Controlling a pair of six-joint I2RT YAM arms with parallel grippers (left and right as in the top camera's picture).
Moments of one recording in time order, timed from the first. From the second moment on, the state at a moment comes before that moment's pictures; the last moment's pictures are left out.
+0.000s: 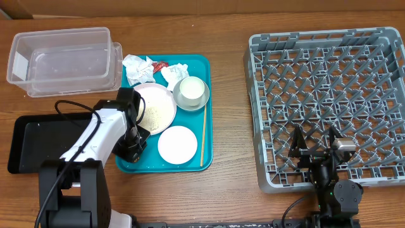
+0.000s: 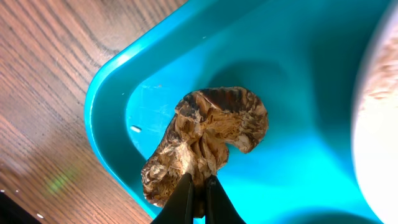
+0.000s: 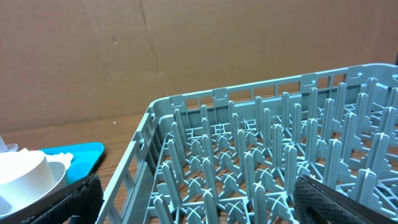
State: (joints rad) left arm -0.05 1.66 0.97 -1.03 -0.05 -1.09; right arm -0.03 0.01 0.02 -0.03 -0.08 0.17
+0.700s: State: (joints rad) left arm 0.07 1.66 1.33 -1.27 -0.17 -1.06; right arm -0.03 0.01 0.02 -0.03 -0.08 0.17
